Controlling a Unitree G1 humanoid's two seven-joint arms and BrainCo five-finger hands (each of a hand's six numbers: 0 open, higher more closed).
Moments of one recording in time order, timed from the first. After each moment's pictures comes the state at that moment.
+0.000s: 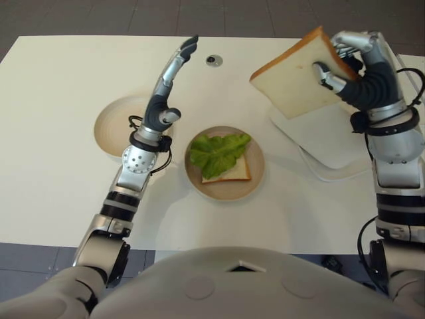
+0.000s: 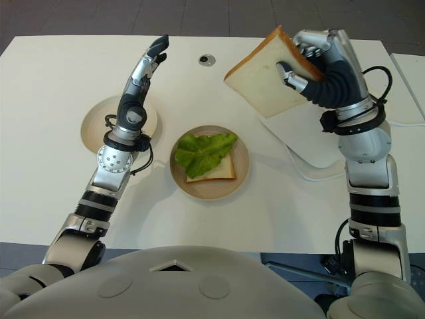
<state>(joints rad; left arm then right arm) -0.22 0.27 -0.19 0.15 0.01 -0.76 -0.03 -0.19 -0.64 -0.05 -0.12 -0.12 -0.56 0.18</state>
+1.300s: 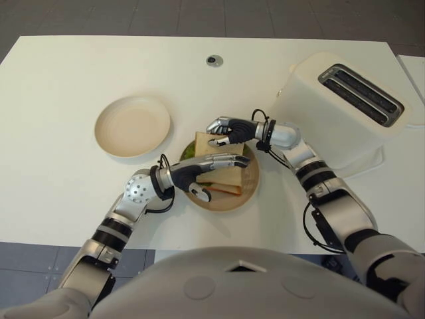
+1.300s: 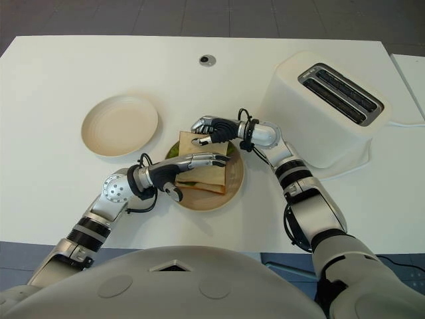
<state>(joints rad) -0.07 0.37 -0.40 0.20 0.15 -0.79 -0.64 -0.53 -0.33 0.38 0.71 -0.14 -0.65 0.71</state>
